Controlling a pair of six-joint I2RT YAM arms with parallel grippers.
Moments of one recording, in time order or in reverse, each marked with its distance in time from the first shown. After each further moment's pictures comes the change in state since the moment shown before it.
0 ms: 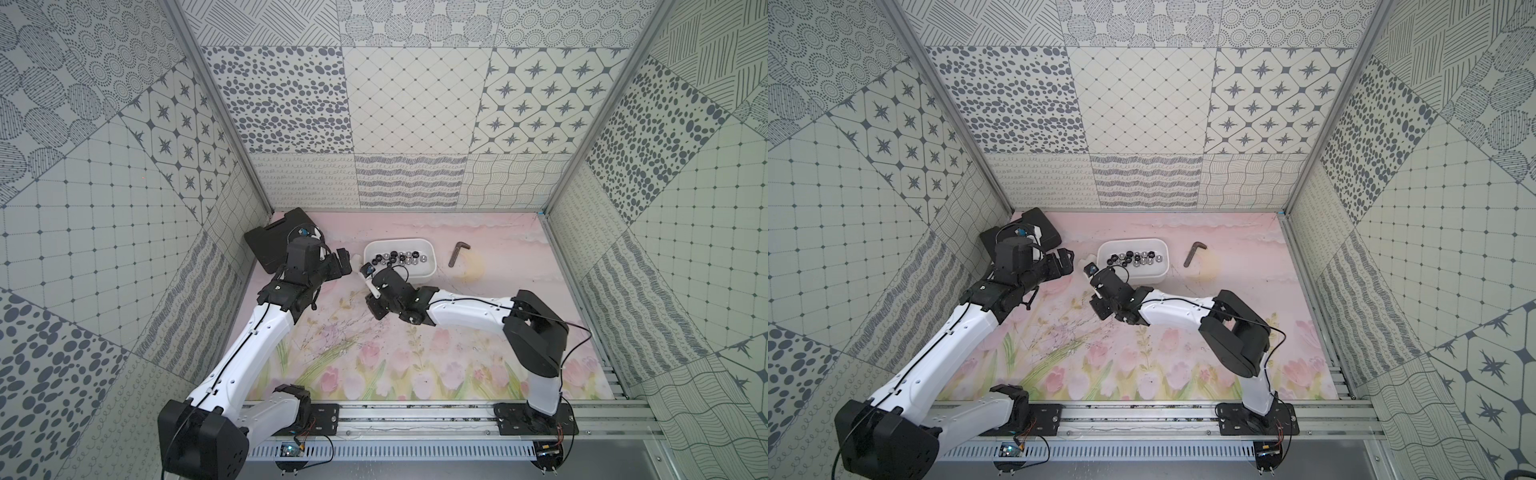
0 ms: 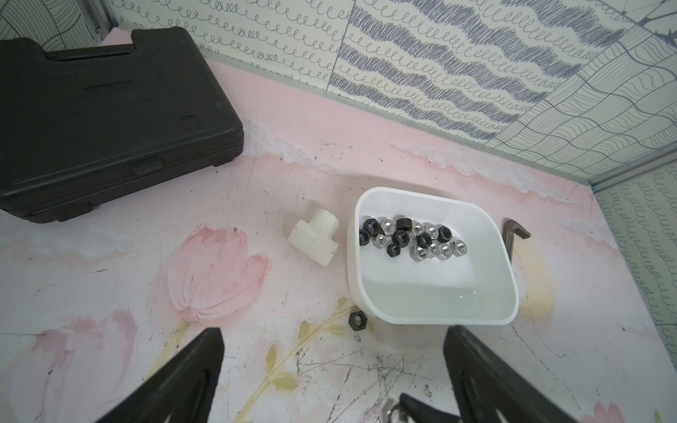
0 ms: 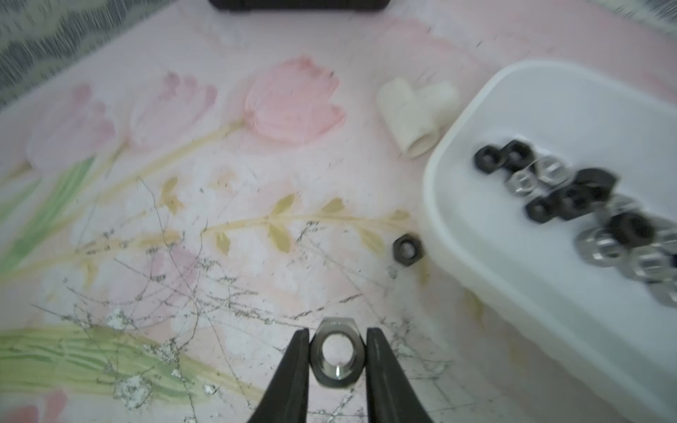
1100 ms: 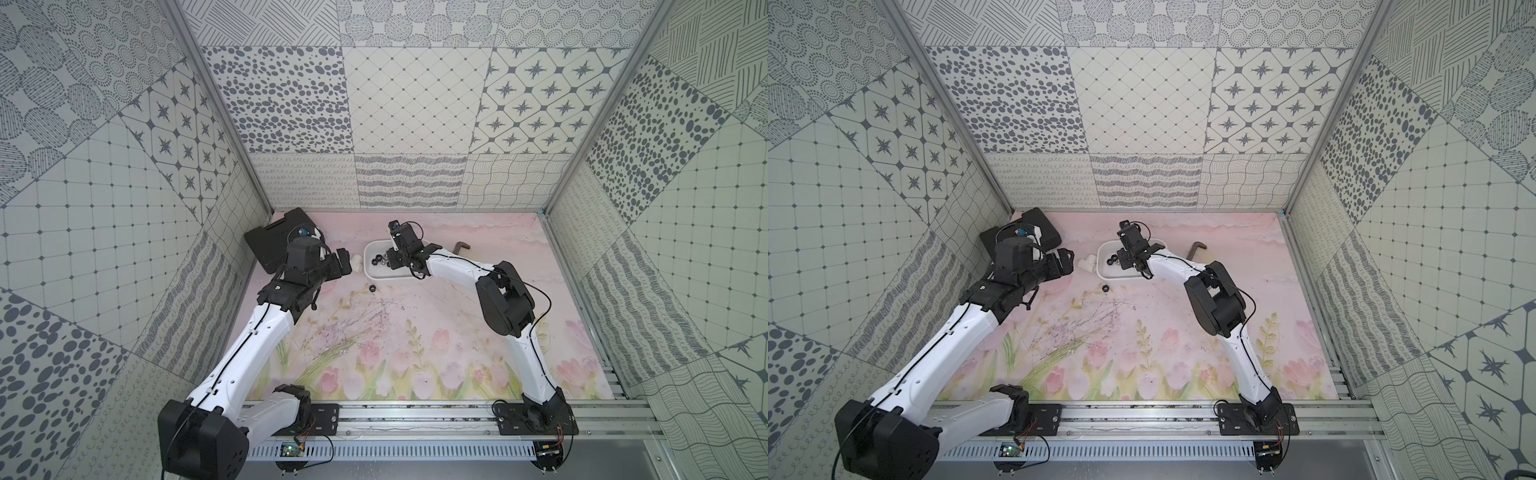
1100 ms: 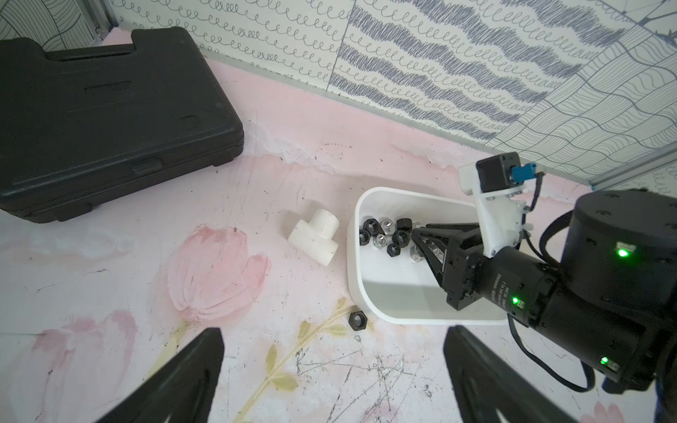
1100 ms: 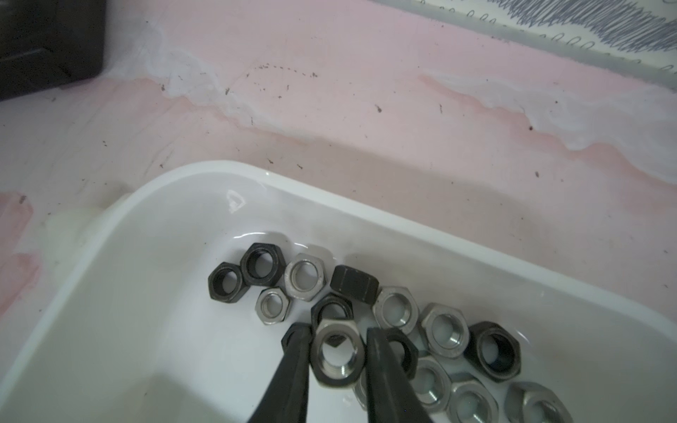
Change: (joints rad) left arm 0.000 0.000 0.000 0.000 0.000 0.000; right arm -0.263 0.454 0.503 -0.184 0.037 0.016
